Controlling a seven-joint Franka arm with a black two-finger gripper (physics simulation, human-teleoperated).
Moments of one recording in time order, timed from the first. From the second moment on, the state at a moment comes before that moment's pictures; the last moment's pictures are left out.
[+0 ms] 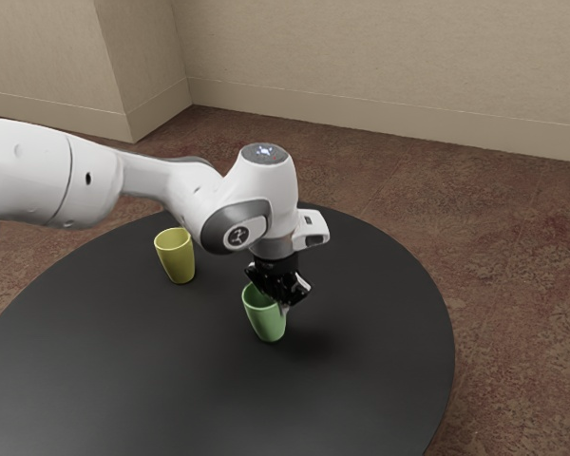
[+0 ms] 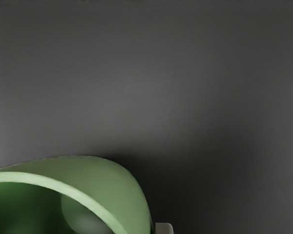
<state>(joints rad) 0.02 0.36 -0.33 -1.90 0.26 2.26 -0.41</state>
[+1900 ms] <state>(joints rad) 0.07 0.40 0.07 -1.47 0.11 1.88 0.16</state>
